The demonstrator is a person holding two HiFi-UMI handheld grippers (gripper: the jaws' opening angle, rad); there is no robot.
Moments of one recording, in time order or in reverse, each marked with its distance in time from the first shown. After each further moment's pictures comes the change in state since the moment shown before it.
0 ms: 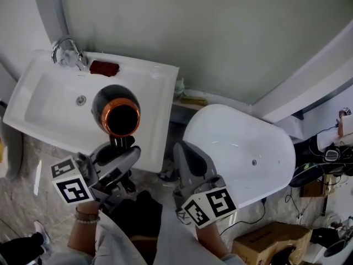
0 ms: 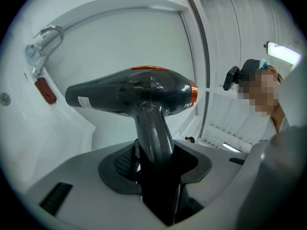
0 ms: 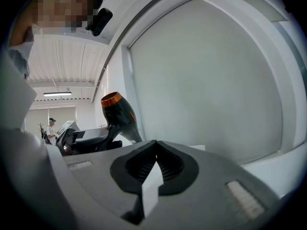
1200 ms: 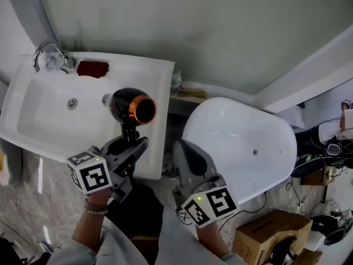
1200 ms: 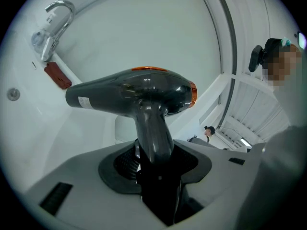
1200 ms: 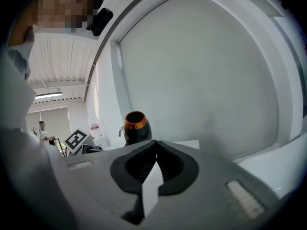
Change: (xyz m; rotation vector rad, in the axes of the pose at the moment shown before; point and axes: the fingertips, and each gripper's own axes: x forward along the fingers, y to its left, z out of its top) left arm 0.071 0.118 -0.031 -0.095 0.184 0.201; right arm 0.053 -0.052 -0.015 0.055 0.060 -0.068
